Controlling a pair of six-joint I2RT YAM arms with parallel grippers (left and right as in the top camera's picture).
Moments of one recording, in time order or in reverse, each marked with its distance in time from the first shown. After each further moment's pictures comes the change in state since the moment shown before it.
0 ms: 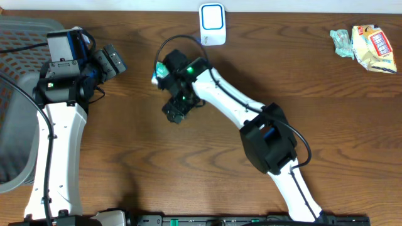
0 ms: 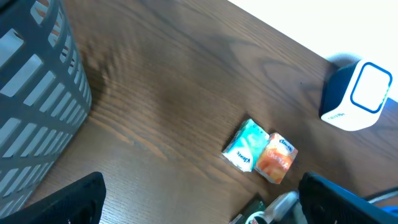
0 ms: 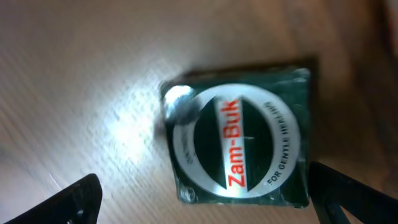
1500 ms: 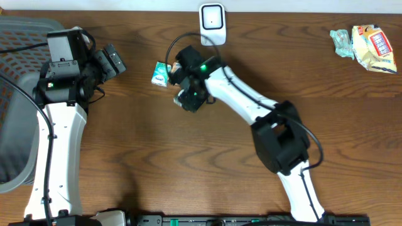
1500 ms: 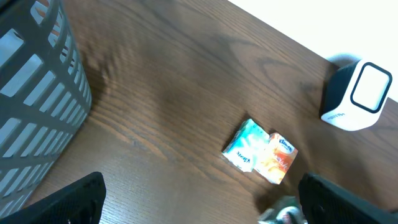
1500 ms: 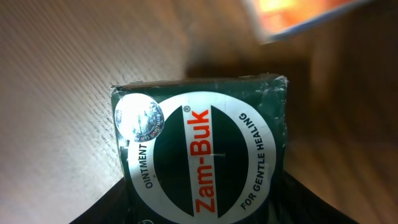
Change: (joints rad) left arm 0.000 0.000 0.000 0.000 0.000 0.000; right arm -0.090 -0.098 -0.137 0.130 0.025 -0.035
